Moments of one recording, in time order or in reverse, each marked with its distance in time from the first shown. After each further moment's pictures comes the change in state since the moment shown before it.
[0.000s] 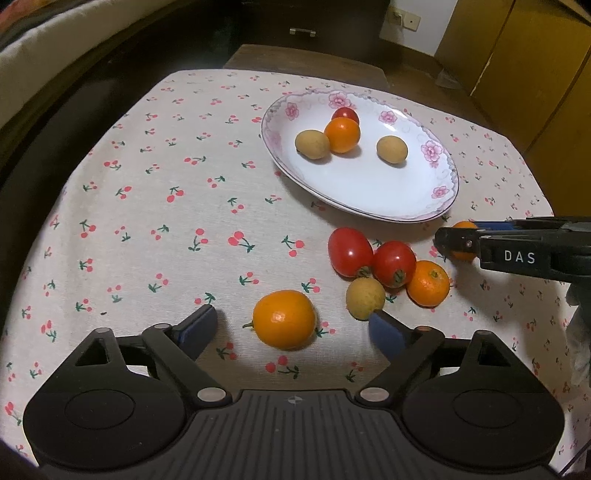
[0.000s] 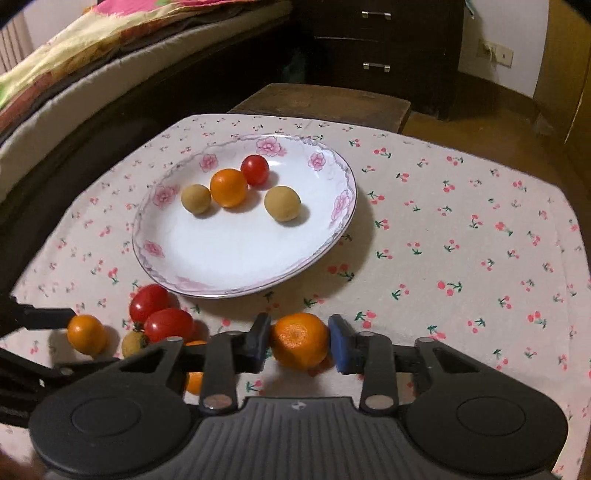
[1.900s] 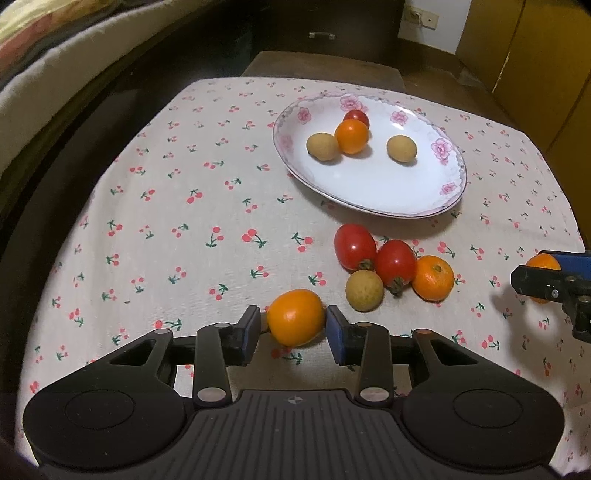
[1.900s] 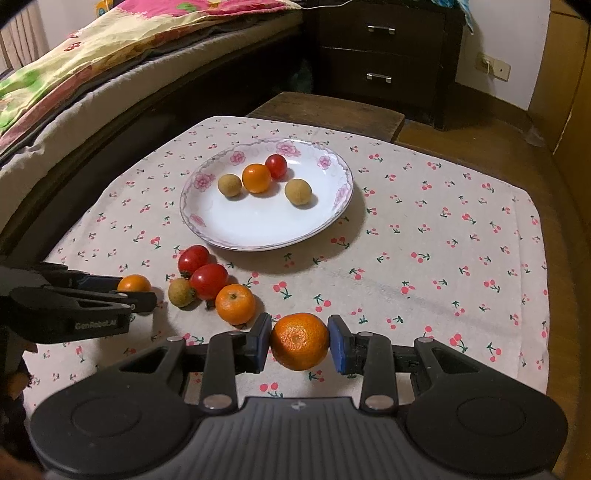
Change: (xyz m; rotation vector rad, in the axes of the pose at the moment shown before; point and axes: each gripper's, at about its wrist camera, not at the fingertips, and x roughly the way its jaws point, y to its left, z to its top) left arm -0.015 -0.018 -0.006 0.007 -0.014 0.119; right arm -0.071 0.015 -0.028 -0.048 -0.010 -0.025
